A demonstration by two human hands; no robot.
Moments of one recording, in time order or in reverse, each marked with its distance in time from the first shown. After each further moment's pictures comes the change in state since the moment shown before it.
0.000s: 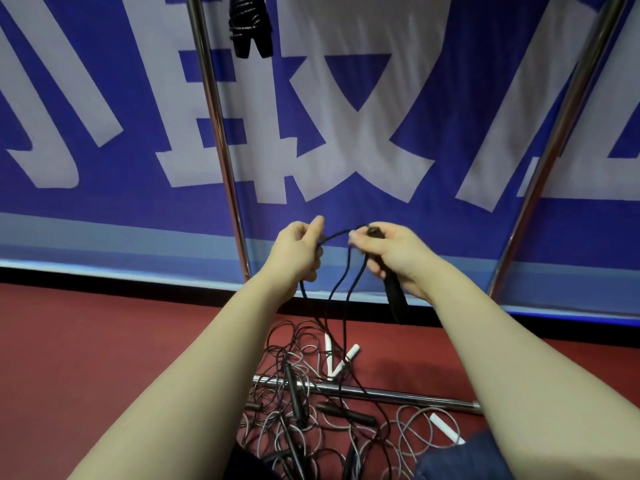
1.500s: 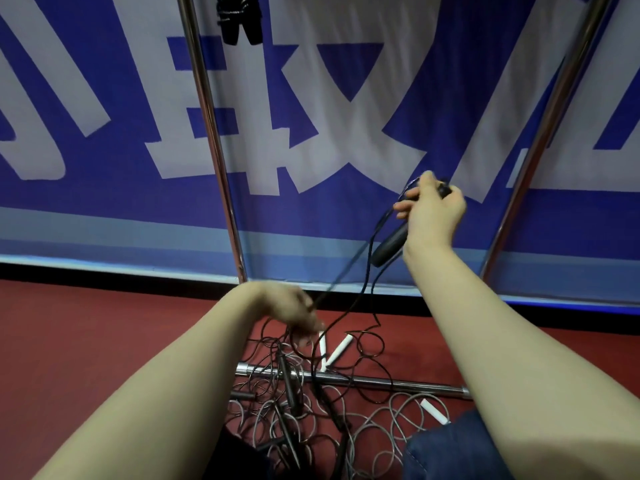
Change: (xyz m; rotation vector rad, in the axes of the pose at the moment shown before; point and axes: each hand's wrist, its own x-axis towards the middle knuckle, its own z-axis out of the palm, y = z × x) left_hand -0.007 -0.048 -0.022 0.701 -0.863 -0.306; right_hand 0.000 -0.025 -0.008 0.428 0.784 -0.331
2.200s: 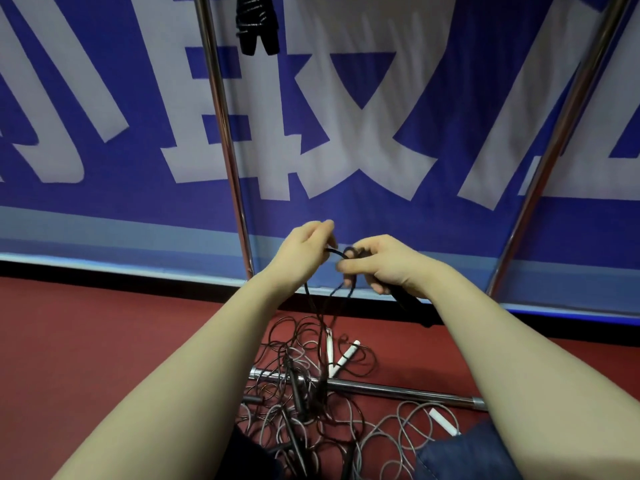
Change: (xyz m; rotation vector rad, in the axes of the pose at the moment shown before) left_hand -0.019 0.049 -0.011 -0.496 0.803 0.381; right_hand -0.021 0.020 -0.009 -0.756 -1.094 0.318
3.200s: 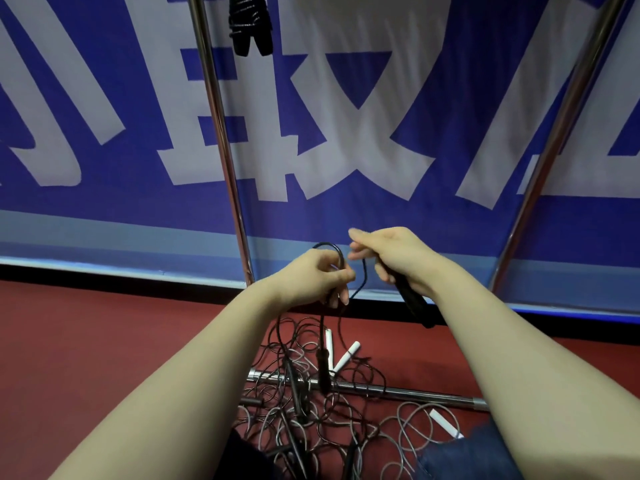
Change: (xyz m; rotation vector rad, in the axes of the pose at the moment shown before) left_hand -0.012 -0.007 0.004 0.181 -0.392 -0.080; right_hand -0.001 0.001 -0.011 0.136 0.243 0.041
